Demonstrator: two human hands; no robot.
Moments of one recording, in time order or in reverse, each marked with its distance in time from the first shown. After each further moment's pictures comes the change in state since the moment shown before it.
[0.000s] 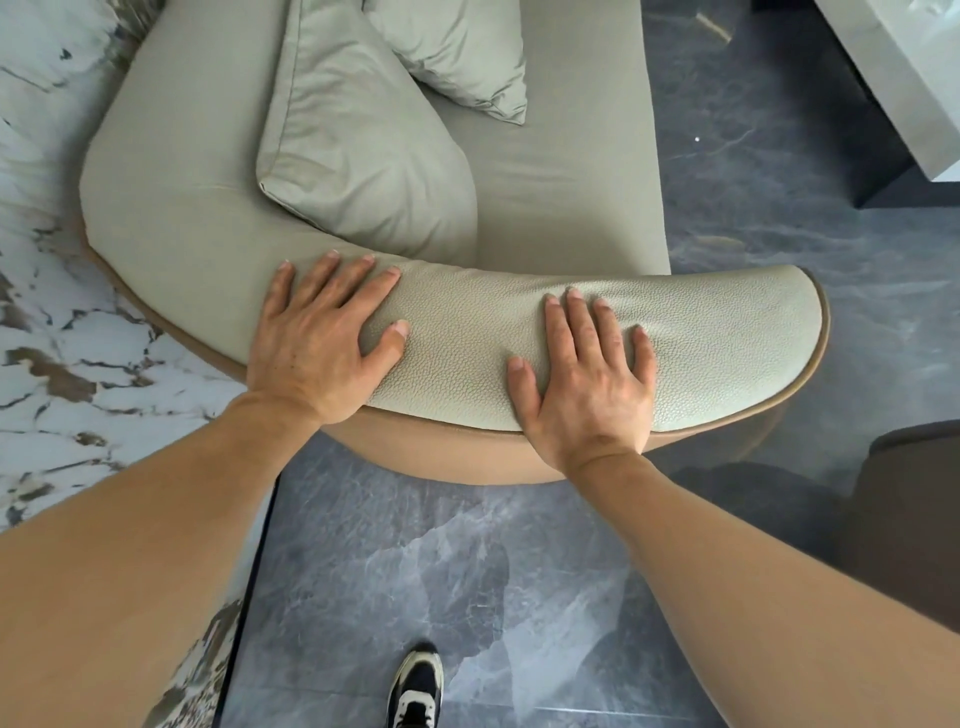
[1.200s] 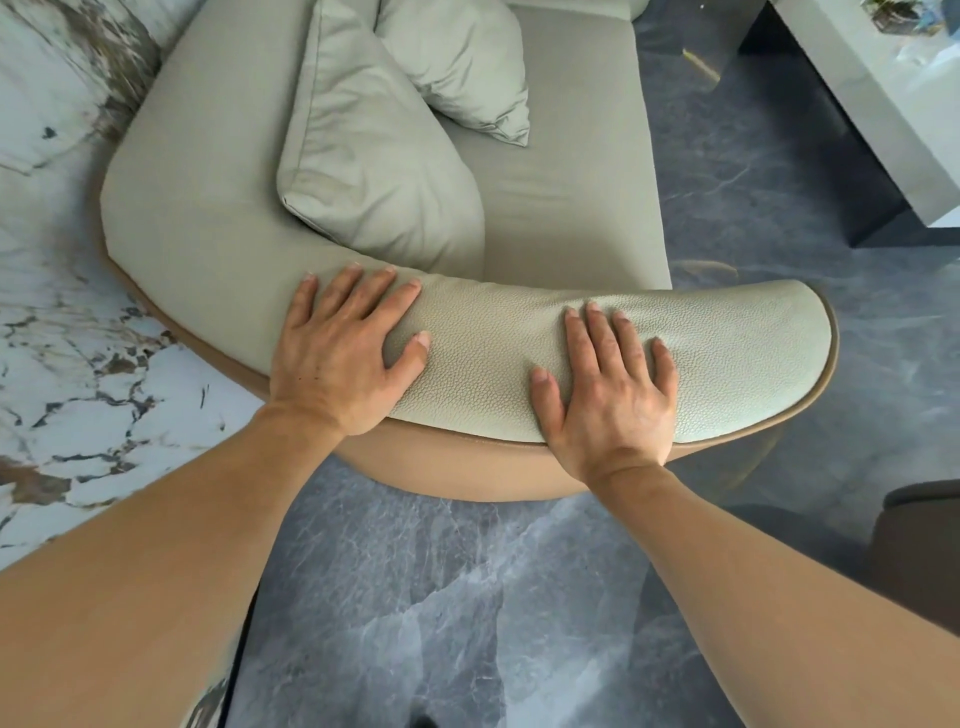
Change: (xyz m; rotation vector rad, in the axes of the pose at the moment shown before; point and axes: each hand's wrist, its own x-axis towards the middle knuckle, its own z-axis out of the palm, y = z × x) left_hand 0.090 -0.020 0.014 -0.018 0.022 0.024; right_hand 0.088 -0.001 0.013 0.004 0.057 0.000
